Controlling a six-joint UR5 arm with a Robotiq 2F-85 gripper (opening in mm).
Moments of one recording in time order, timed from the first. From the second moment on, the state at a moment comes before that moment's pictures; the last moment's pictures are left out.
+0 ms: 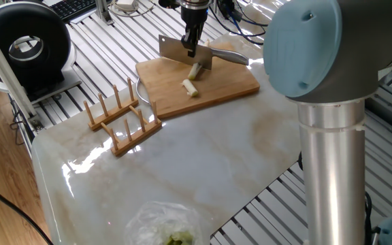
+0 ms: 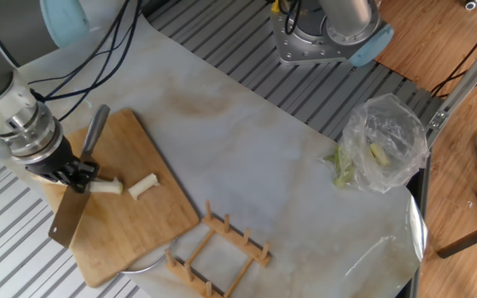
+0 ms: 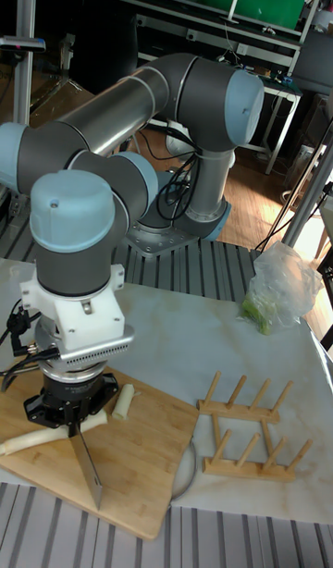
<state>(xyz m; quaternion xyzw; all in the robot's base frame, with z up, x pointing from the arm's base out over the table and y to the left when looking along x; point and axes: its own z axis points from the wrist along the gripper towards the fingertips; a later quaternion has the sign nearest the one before) 0.712 -0.090 0.048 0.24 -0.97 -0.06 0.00</state>
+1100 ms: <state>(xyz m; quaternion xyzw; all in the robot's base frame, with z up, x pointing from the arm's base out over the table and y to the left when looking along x) 0.699 -0.109 0.045 0.23 -0.97 -0.02 0.04</state>
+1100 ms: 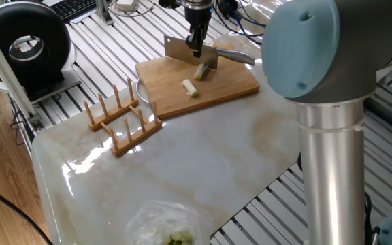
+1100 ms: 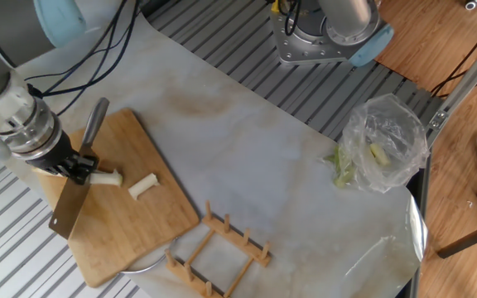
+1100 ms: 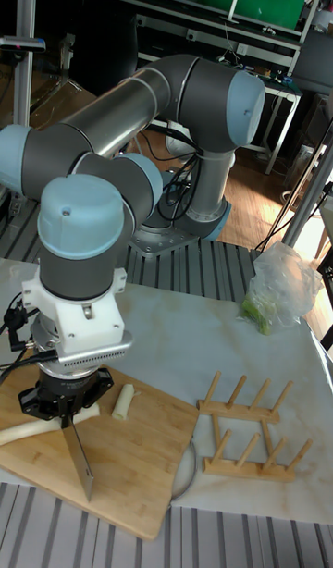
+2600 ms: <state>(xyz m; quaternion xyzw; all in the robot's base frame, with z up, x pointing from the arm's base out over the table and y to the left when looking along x) 0.686 -0.101 0.066 0.20 -0.98 0.01 0.08</state>
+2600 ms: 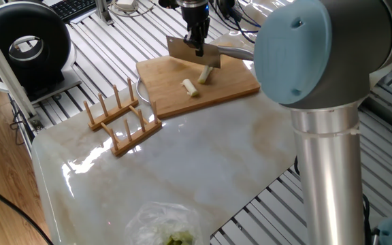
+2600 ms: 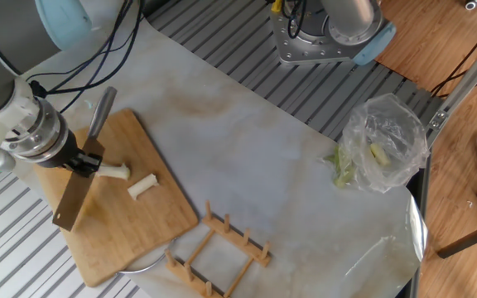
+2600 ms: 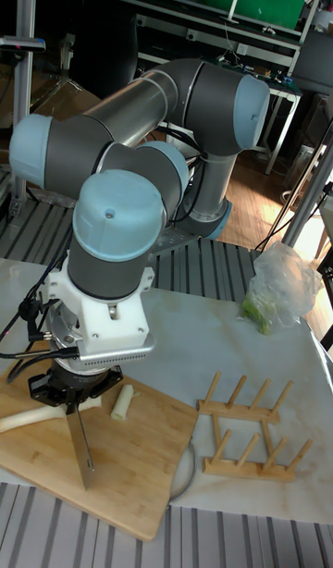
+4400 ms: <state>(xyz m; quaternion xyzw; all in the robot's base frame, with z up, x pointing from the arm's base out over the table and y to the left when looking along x) 0.698 -0.100 0.060 0.20 -0.98 -0.01 0.06</state>
